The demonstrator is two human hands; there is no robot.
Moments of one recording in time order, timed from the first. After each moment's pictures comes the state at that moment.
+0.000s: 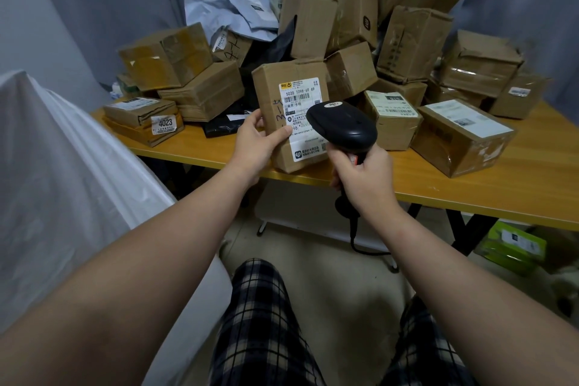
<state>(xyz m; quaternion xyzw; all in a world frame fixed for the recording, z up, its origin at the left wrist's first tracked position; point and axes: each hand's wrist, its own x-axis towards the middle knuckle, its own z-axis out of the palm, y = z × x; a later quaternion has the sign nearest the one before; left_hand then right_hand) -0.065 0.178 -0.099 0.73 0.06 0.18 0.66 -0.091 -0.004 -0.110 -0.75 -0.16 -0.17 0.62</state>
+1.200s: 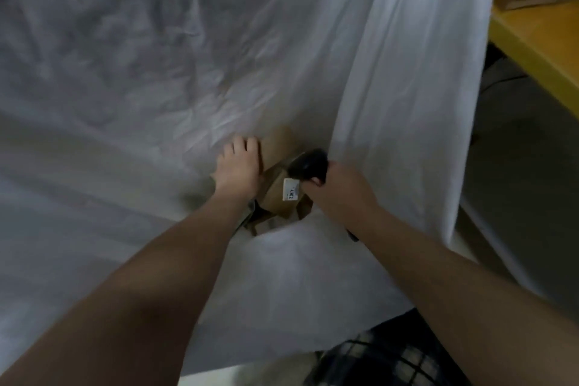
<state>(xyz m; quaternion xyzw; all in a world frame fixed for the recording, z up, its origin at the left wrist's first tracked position) -0.275 0.479 -0.382 0.86 0.49 -0.04 0.14 -0.144 0.346 -0.316 -0.83 -0.43 0.32 0.18</state>
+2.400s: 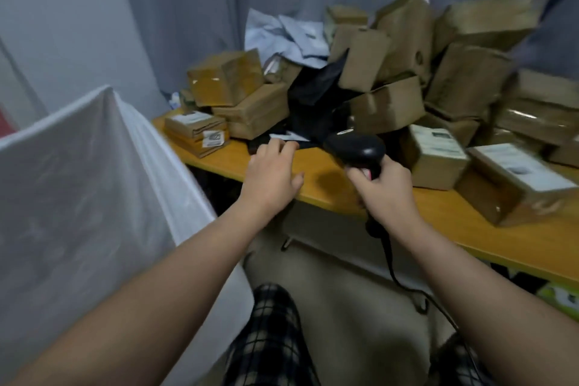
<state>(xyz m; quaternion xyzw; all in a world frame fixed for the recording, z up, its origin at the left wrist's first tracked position) -0.103 0.200 -0.081 0.97 0.05 0.22 0.09 -0.069 0.014 -0.075 -0.85 -0.15 -0.10 0.50</state>
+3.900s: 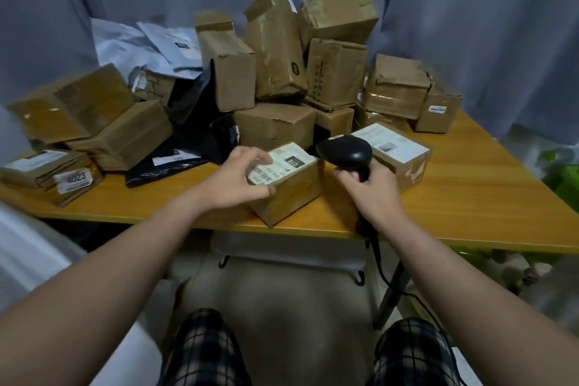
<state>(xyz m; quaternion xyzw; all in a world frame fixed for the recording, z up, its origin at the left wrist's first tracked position) -0.028 0.114 -0.061 0.94 -0.12 -0.02 0.33 -0.031 -0.131 -0.086 -0.85 -0.03 -0.14 0.51</state>
